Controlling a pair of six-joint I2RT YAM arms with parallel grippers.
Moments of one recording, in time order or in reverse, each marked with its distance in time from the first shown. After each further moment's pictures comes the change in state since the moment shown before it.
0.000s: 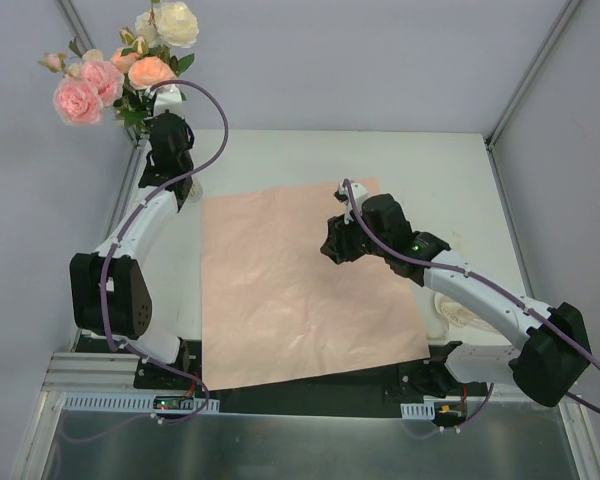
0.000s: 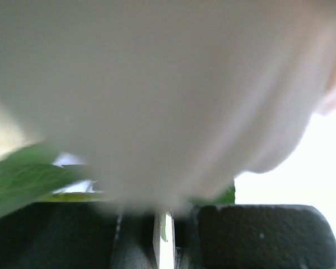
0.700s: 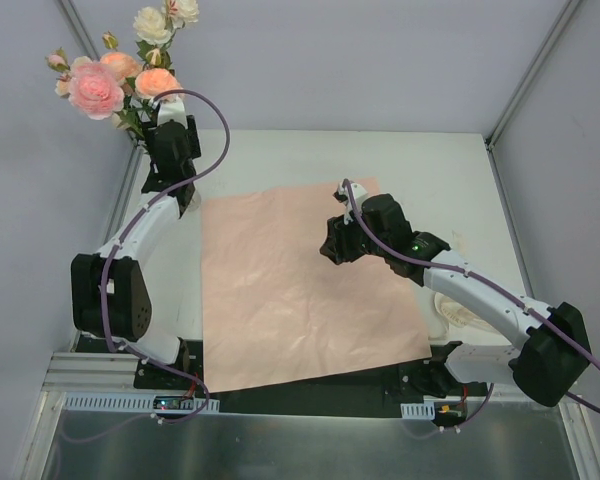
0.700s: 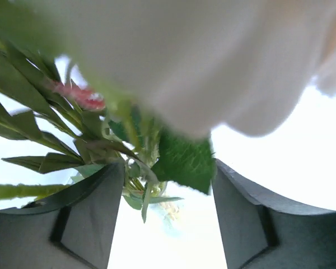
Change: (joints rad) left arm 0.000 -0.002 -0.068 -0.004 -0.014 -0.033; right arm 0.000 0.000 0.000 0.000 -0.012 0.002
